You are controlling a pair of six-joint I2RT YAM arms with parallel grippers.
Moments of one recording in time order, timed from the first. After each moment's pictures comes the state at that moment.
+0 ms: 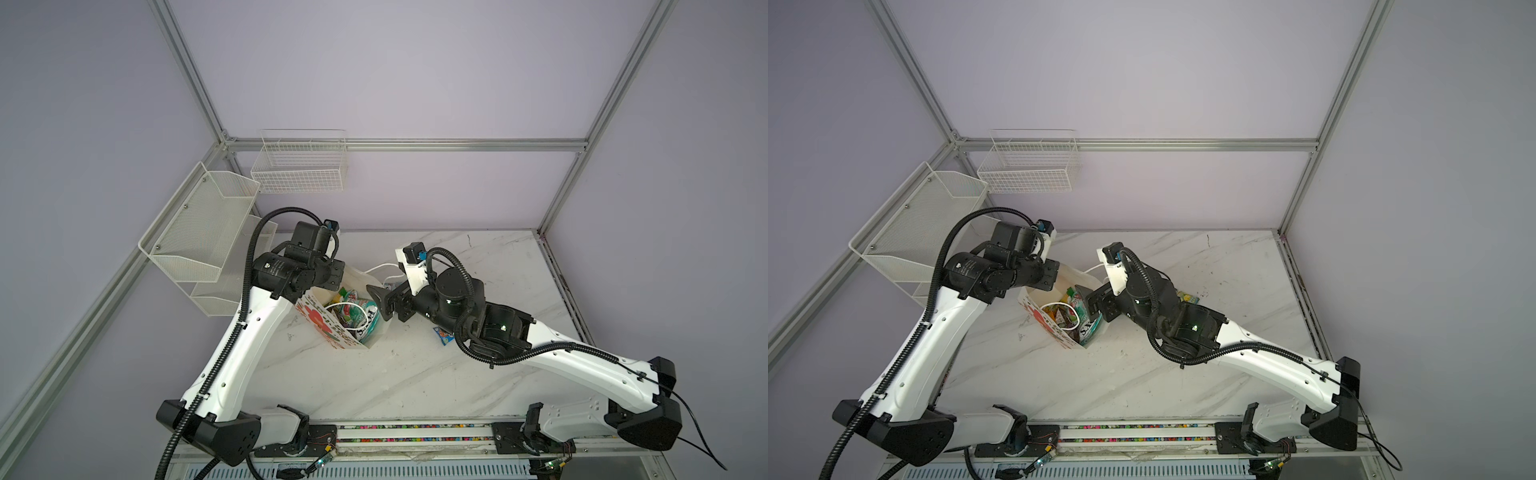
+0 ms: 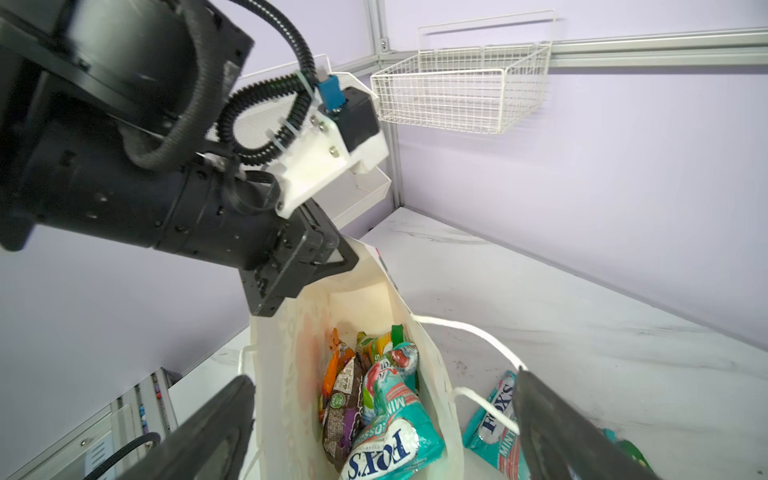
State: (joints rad) left arm -0.36 1.33 1.64 -1.17 -0.19 -0.04; right arm 1.14 1.33 1.35 -0.21 0.30 0.23
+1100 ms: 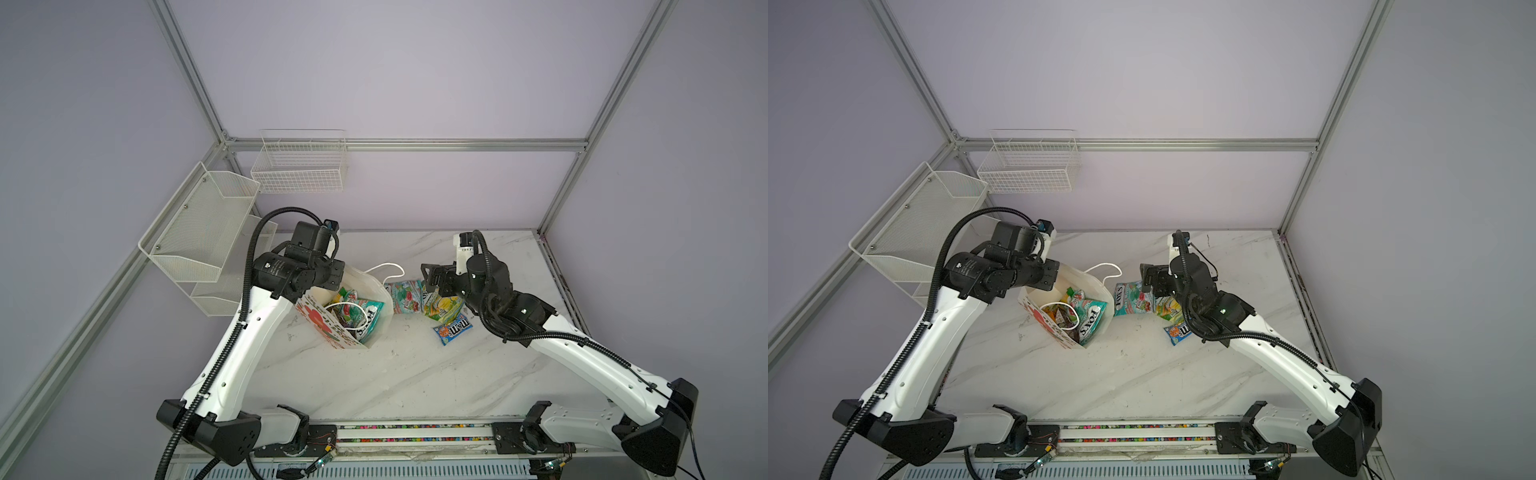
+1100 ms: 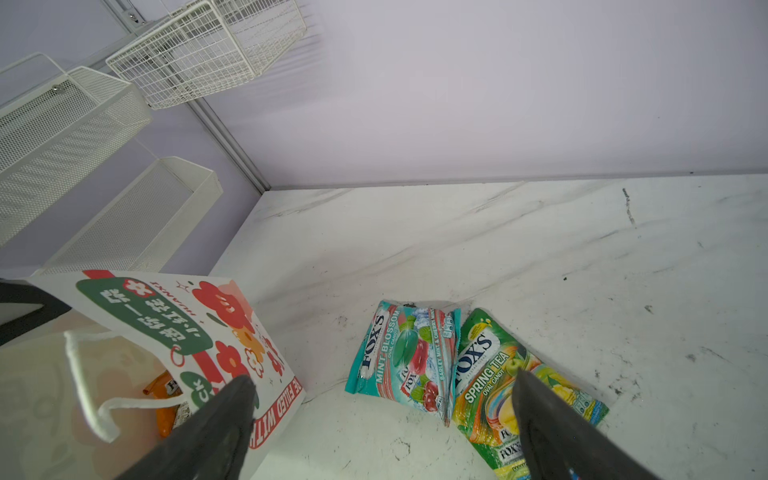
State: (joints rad) left arm -0.36 1.33 1.64 -1.17 -0.19 -0.04; right arm 0.75 1.22 1.17 -0.32 0.25 0.49
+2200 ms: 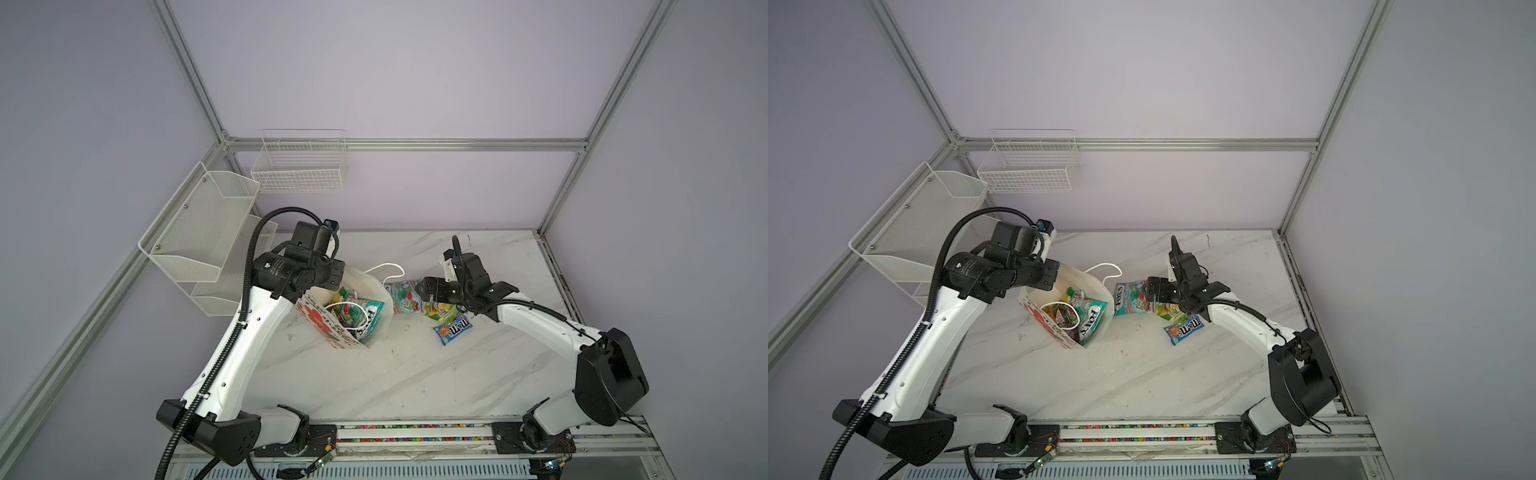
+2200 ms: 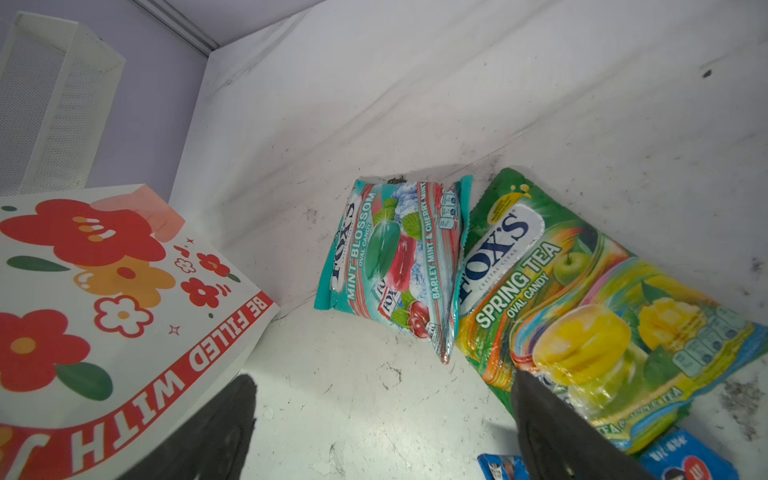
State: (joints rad) left arm -0.36 1.33 1.64 -1.17 -0.19 -0.04; right arm 0.55 1.53 1.08 -0.27 -0.20 0.57
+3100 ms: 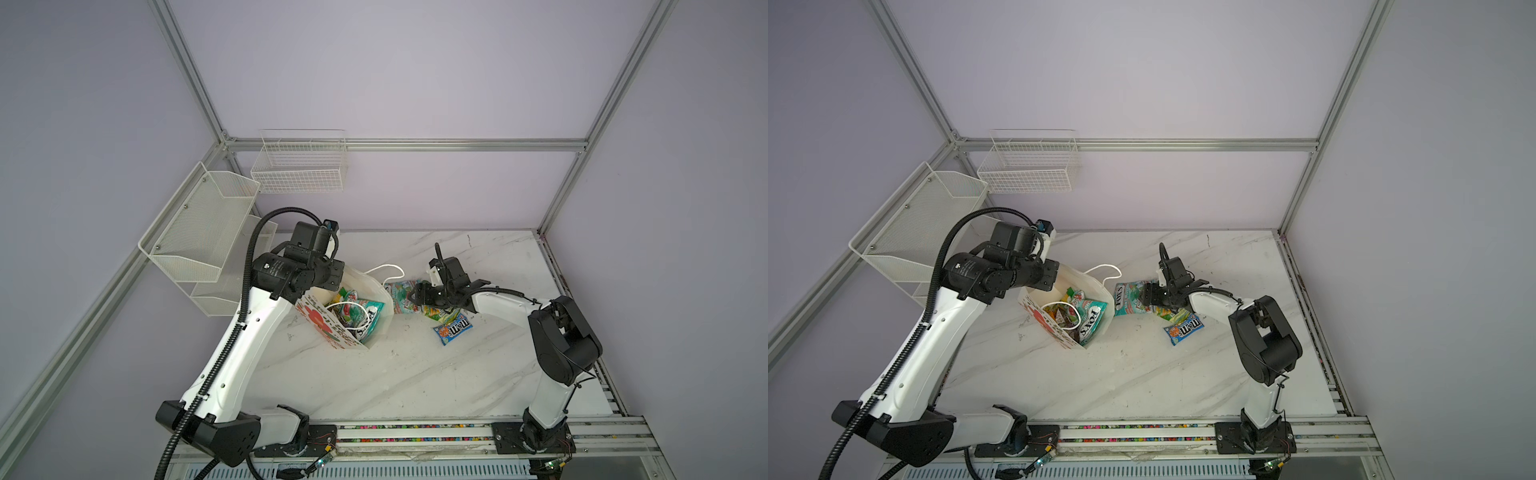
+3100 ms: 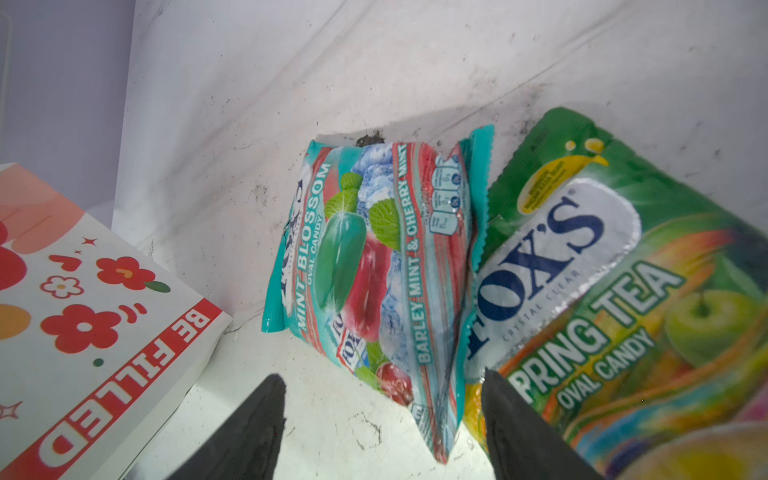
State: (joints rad) left arm -0.36 1.32 1.64 -1.17 -0.19 -0.04; right arm 0.54 1.82 1.15 -0.18 -0.30 0.57
